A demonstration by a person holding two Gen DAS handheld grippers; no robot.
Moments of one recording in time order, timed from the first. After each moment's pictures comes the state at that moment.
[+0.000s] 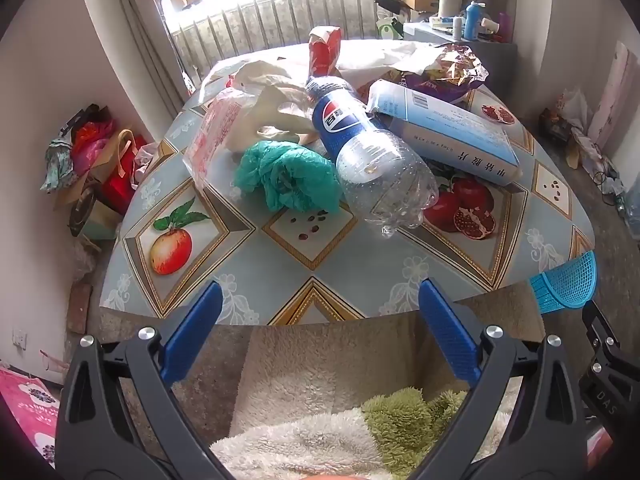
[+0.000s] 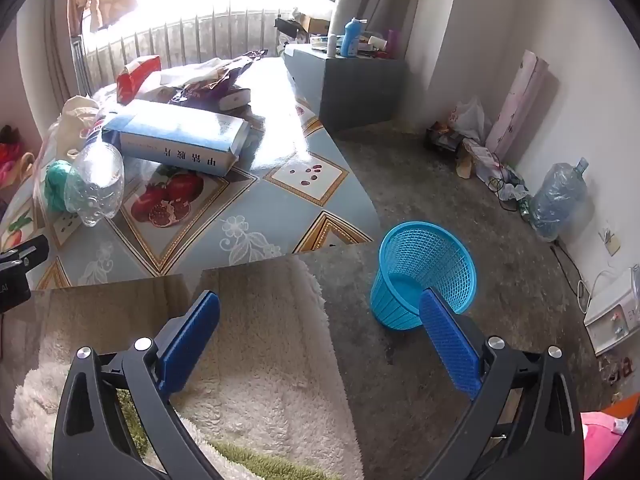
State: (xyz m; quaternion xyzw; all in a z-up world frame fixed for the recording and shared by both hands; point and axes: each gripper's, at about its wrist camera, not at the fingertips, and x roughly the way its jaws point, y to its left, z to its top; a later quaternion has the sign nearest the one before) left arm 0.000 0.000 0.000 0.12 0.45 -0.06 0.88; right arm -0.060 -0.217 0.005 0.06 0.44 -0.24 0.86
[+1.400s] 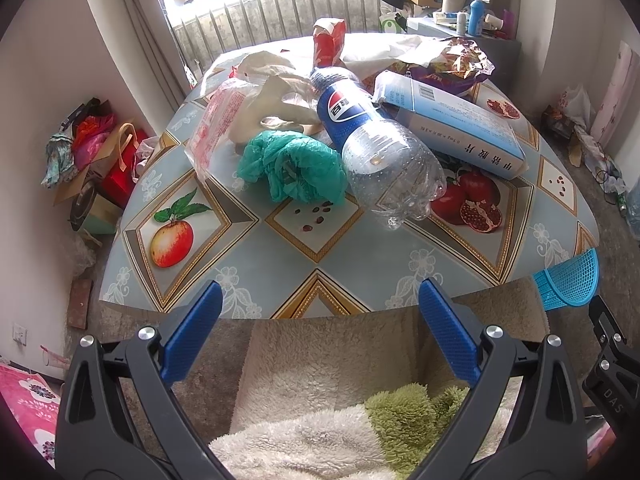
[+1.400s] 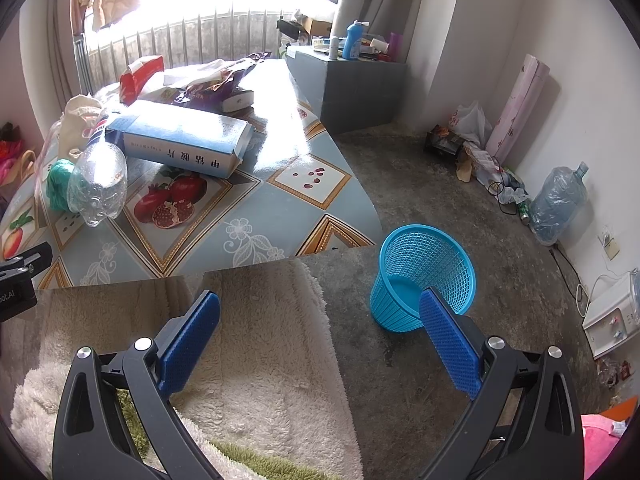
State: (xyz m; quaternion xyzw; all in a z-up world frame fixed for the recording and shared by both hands) left arm 0.002 0.004 -0.004 0.11 0.46 -0.06 0.88; right arm -0.059 -0.216 0.006 0.06 0.44 -0.24 0.86
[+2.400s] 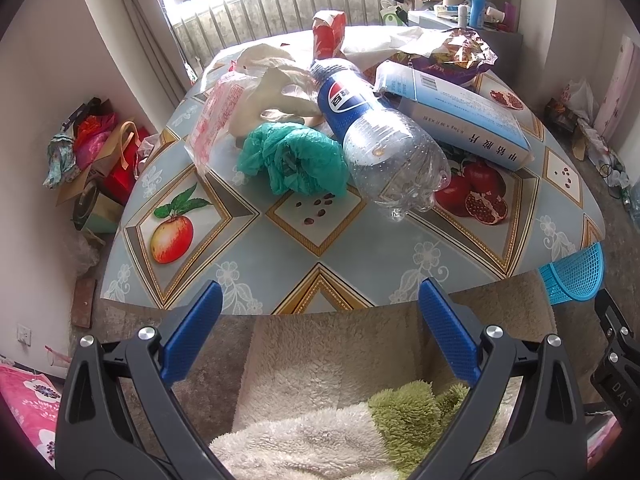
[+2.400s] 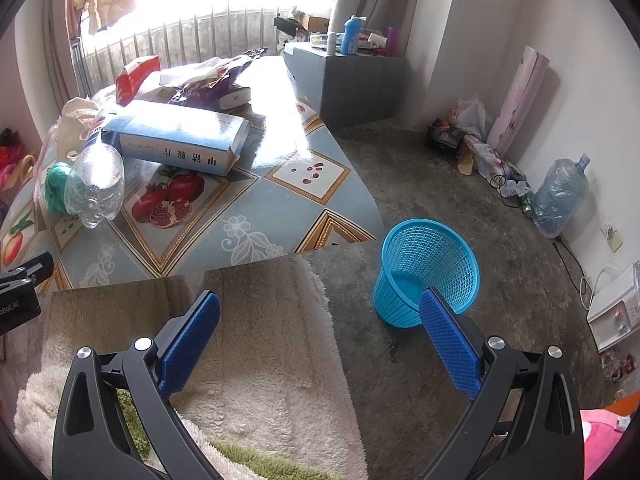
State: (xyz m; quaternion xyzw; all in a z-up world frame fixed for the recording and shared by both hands) left arm 0.000 0.014 -0.013 0.12 0.47 -0.06 0.88; right arm -0.056 -0.215 -0.001 0.07 0.44 -0.24 0.86
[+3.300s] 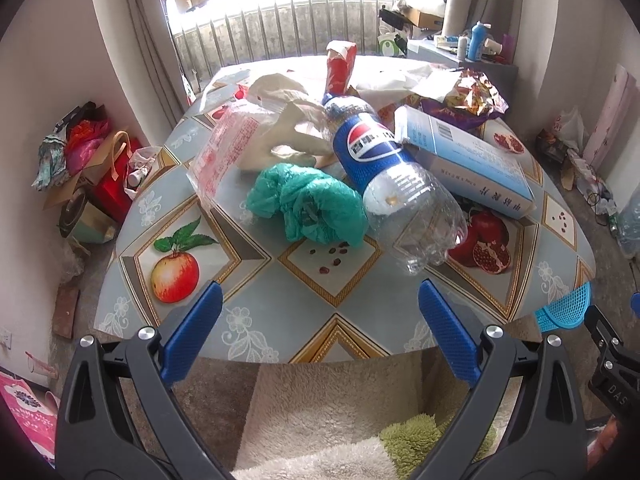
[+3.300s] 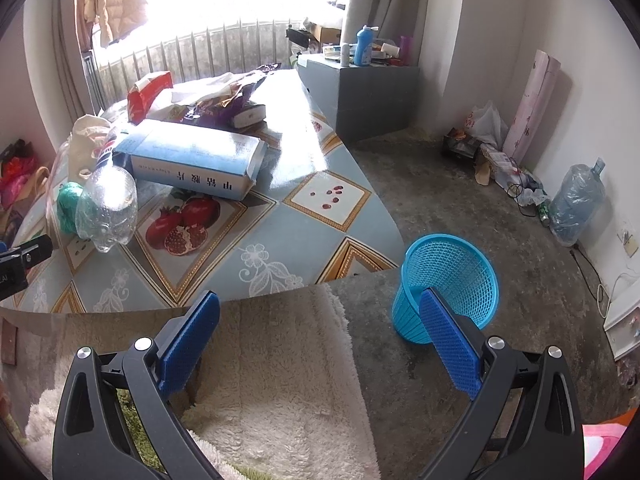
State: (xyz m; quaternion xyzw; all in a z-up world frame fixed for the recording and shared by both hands) left arm 0.026 0.031 0.004 0.08 0.43 -0.08 0.90; right arm -0.039 -0.222 0.005 0.08 0.42 -0.21 0.88
